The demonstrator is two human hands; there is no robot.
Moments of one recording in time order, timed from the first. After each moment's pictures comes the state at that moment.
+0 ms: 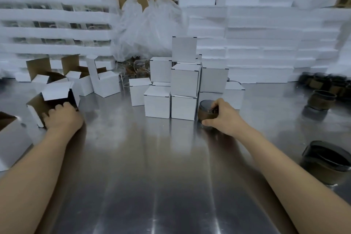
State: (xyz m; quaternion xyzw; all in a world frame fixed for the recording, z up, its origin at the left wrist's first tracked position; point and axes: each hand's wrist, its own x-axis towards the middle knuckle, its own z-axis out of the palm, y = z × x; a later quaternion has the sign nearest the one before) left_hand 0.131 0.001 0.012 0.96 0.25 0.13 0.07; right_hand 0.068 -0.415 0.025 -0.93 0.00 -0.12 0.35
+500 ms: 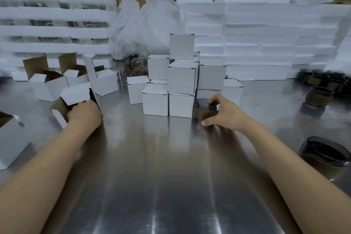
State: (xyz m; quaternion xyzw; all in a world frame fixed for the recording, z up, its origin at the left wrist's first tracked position) left_hand 0.119 -0.057 0.026 0.98 0.17 0.09 0.03; right_hand 0.065 -0.427 0.034 -0.92 -0.04 -0.08 0.37
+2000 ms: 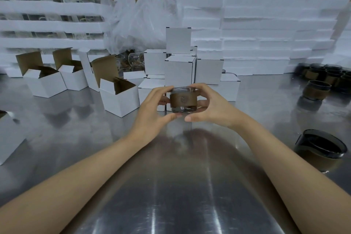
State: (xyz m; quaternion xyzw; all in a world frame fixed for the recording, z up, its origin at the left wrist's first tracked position) left_hand 0.068 -0.197 0.005 0.78 -0.32 0.27 0.47; right_hand 0.048 -0.403 0.041 -0.81 -0.21 -0.04 0.54
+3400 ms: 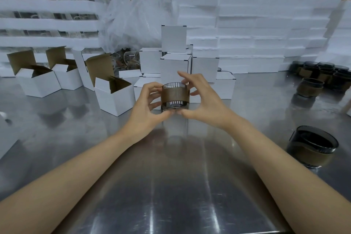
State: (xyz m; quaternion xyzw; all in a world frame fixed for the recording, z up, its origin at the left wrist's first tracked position) left_hand 0.068 -0.193 0.008 0.72 -0.31 0.15 0.60; right_hand 0.046 -0.389 0.042 -0.85 -0.28 -0.24 0.37
